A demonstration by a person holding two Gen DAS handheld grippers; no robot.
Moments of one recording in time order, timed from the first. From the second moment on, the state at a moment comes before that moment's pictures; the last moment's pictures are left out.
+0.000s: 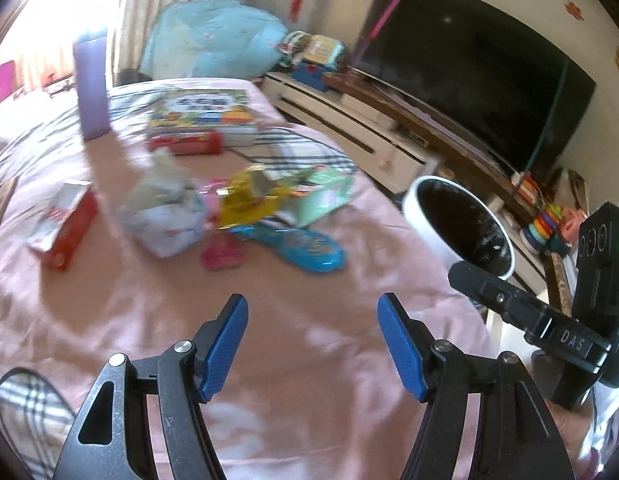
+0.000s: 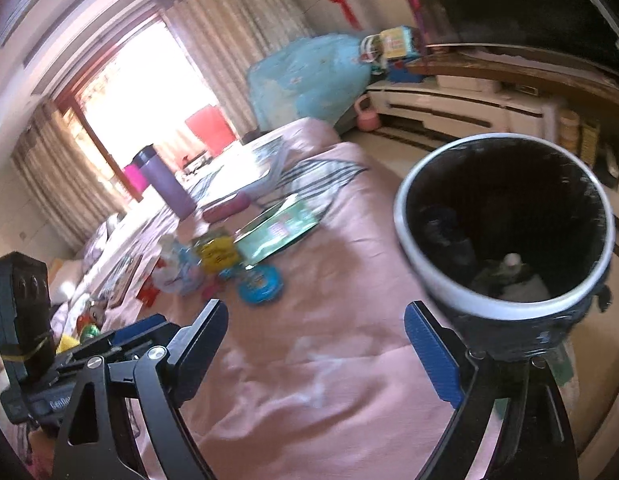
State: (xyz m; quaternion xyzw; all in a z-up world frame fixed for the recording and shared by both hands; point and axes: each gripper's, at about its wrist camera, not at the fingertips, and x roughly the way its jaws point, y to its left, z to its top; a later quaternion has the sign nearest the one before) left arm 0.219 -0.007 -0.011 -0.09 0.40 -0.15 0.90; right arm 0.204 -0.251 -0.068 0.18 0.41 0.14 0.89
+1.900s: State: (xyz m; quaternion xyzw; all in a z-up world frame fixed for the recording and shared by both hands) left arm 0.252 0.036 -0.025 -0.11 0.41 -0.15 0.89; right arm 0.221 -0.189 -0.090 0.08 0.45 0.20 0.87
